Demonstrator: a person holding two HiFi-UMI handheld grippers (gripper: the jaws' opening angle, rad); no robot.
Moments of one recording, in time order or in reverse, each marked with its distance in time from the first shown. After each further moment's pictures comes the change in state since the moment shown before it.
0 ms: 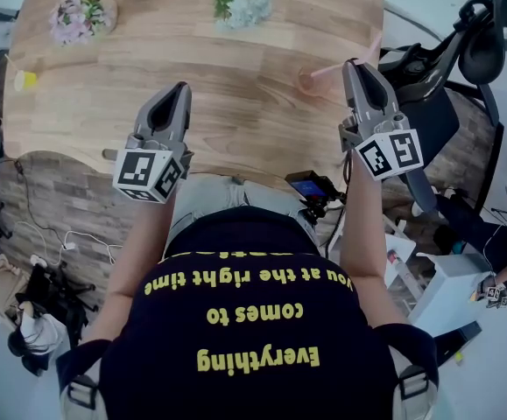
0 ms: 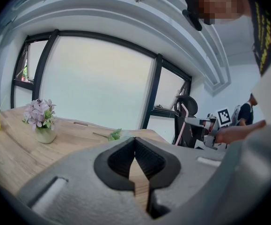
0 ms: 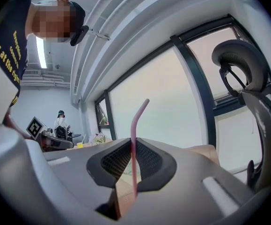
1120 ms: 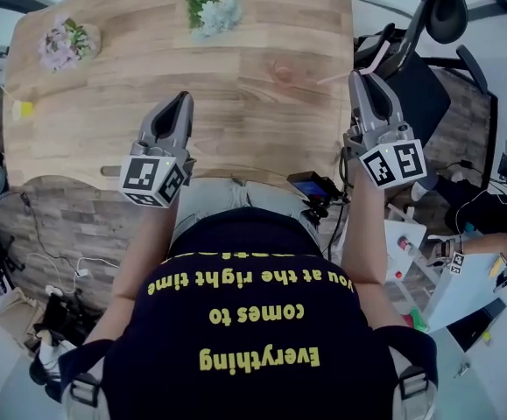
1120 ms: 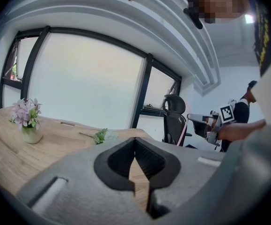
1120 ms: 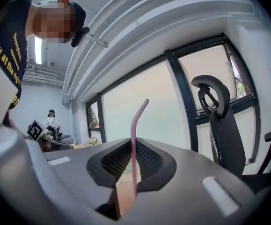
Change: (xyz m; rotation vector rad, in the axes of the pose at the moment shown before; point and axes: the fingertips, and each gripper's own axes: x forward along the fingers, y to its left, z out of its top) left arm 0.006 -0.039 -0.006 0.031 0.011 -0.111; right arm -0.075 -0.008 0.020 -0.025 -0.047 -0.138
